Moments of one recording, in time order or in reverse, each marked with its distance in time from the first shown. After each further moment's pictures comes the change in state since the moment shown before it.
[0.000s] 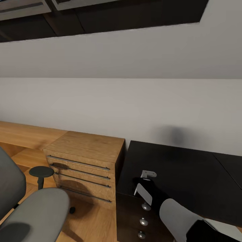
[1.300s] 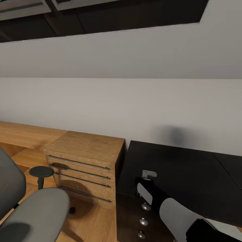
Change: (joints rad) left arm 0.000 -0.002 -0.001 -0.002 0.000 0.000 -0.001; right arm -0.007 0.000 -0.003 0.013 0.012 0.010 0.003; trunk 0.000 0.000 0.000
